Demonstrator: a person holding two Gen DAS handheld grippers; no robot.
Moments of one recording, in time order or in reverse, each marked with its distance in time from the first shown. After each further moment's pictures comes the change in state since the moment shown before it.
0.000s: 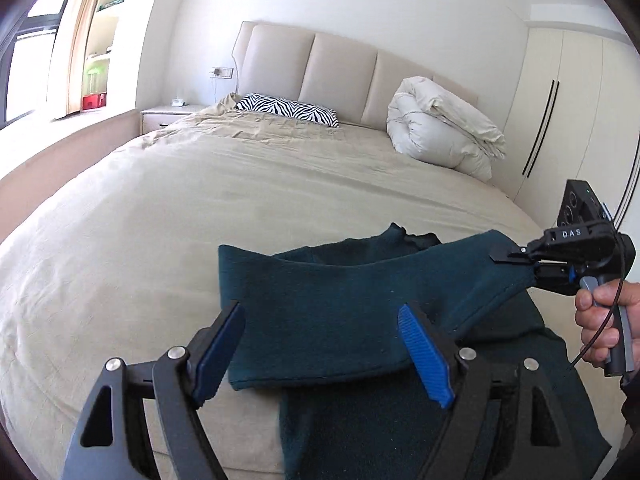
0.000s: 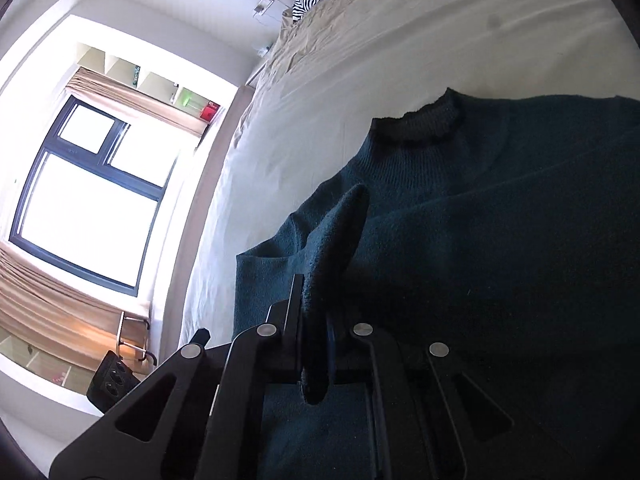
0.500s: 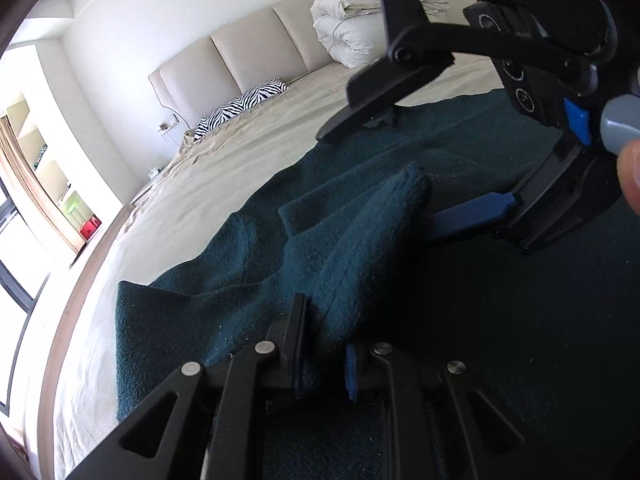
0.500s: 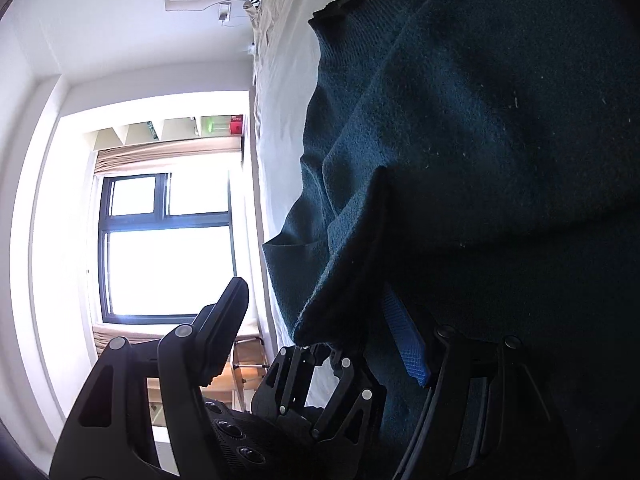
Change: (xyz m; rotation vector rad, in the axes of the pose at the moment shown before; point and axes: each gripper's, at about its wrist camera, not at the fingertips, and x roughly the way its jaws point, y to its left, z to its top) left arm 0.084 -0.126 -0.093 0.636 0.122 0.252; right arm 0.084 -0.046 -0.075 0.404 0.154 0.340
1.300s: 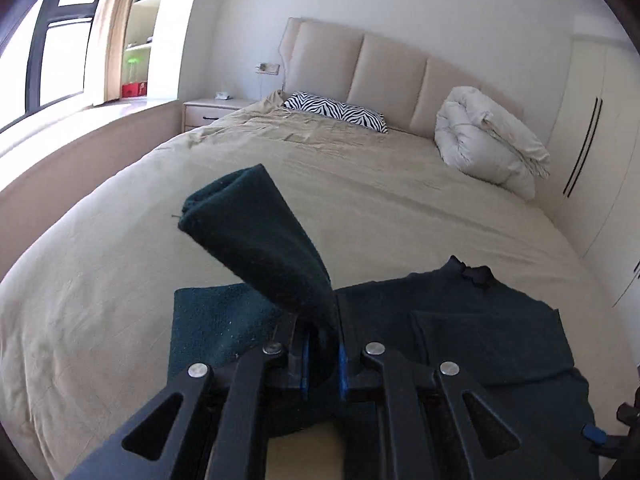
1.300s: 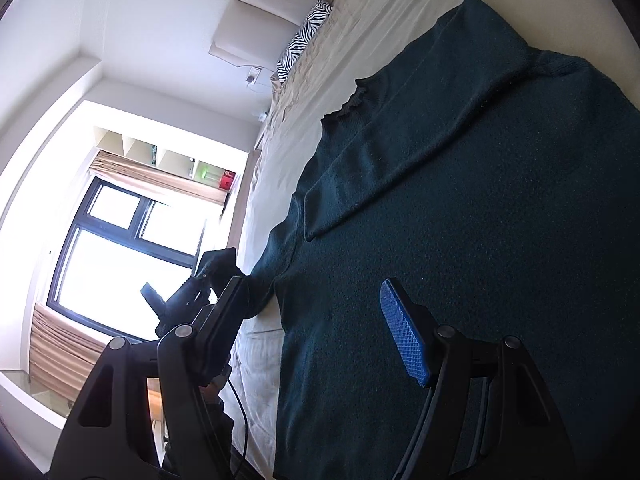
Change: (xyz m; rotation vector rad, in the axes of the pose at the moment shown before) left arm -0.002 0.182 0.014 -0.560 -0.057 -0.100; right arm -0.166 0.006 -0.137 -0.232 -0.354 -0.113
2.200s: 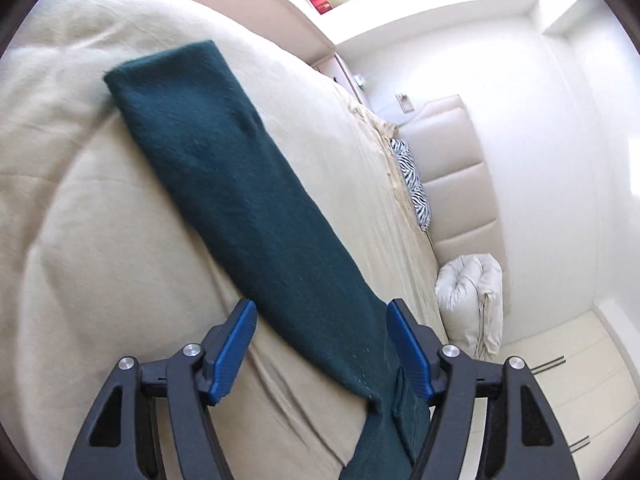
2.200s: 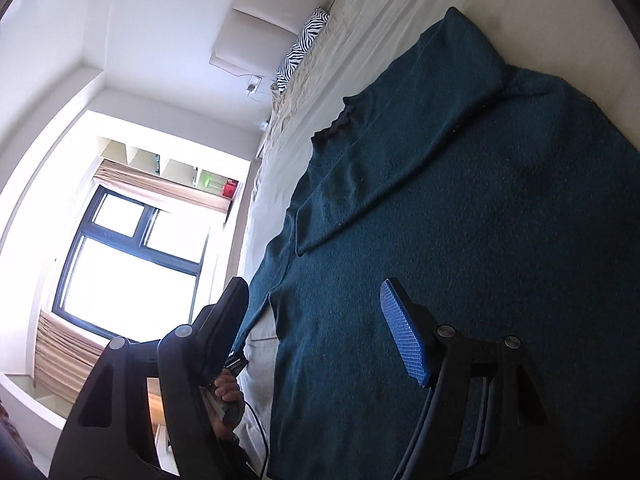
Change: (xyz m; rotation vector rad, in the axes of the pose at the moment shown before) left arm -0.073 0.242 -0.147 -1.083 -0.064 -0.179; right arm -0.012 -0.021 -0.008 0.029 -0.004 0.027
